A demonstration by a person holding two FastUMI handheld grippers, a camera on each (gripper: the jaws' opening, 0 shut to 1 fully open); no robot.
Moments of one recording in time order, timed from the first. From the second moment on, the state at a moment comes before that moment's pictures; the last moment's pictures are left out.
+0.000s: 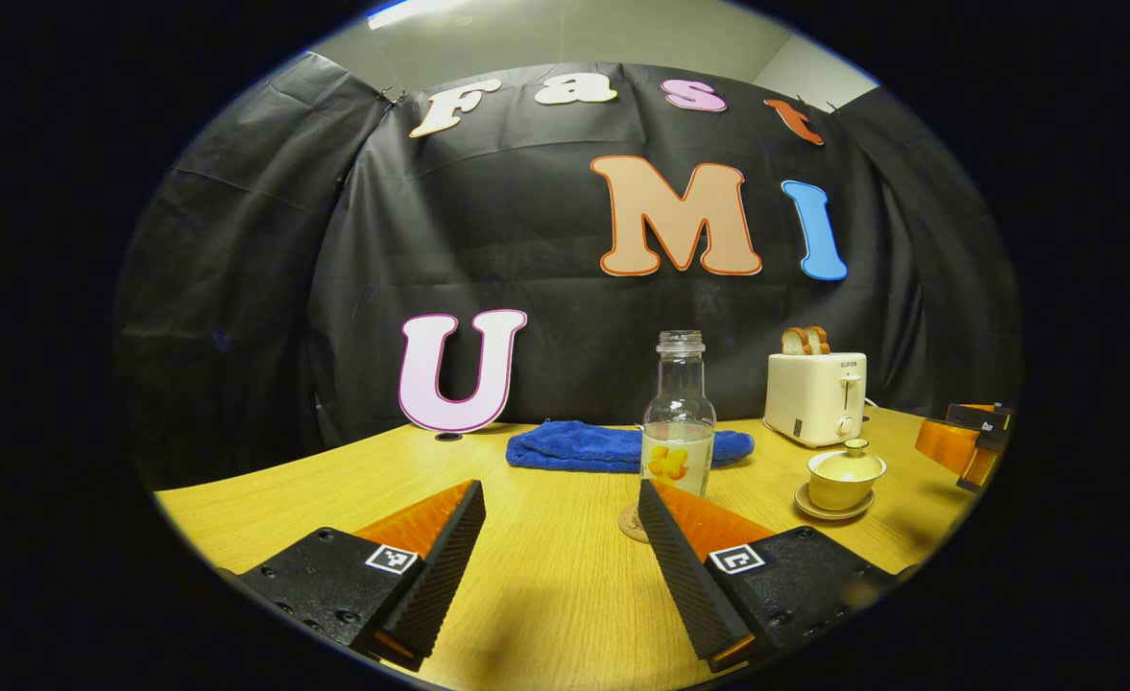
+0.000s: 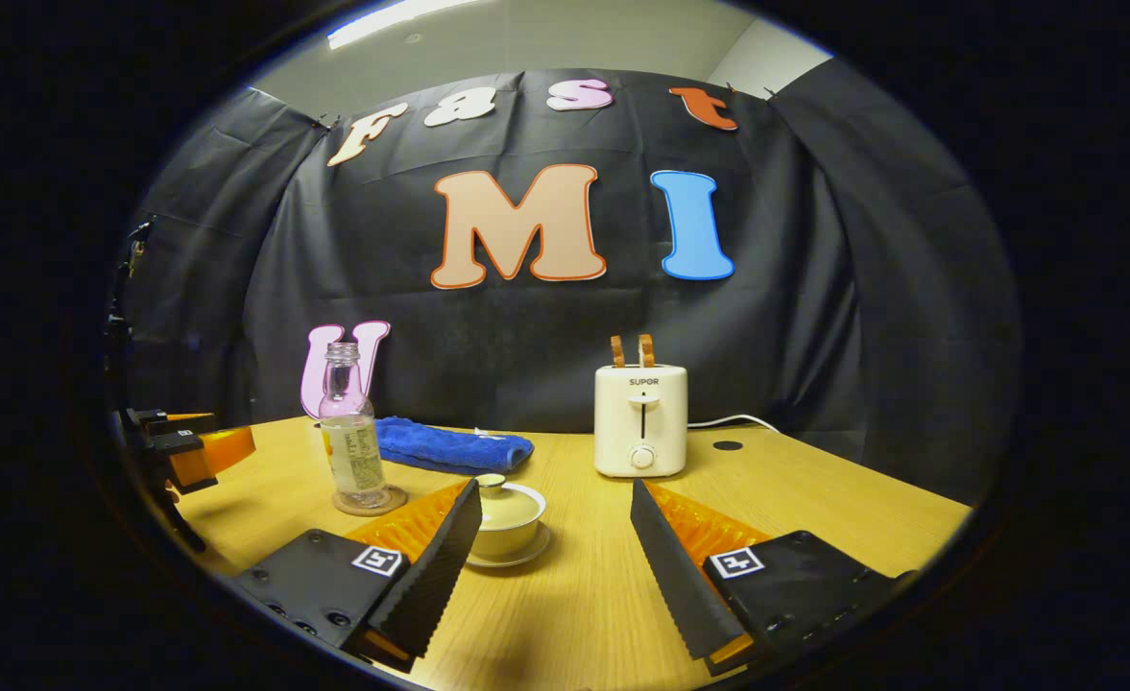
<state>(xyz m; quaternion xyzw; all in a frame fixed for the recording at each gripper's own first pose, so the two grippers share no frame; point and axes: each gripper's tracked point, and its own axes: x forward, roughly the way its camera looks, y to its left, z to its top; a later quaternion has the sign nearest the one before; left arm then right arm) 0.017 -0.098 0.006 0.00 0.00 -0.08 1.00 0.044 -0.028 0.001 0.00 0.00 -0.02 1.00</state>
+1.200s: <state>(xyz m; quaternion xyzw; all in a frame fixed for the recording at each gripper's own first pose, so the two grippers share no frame) 0.016 -0.076 0.006 0.00 0.00 -0.02 1.00 0.042 -0.051 0.001 0.00 0.00 -0.08 1.00</state>
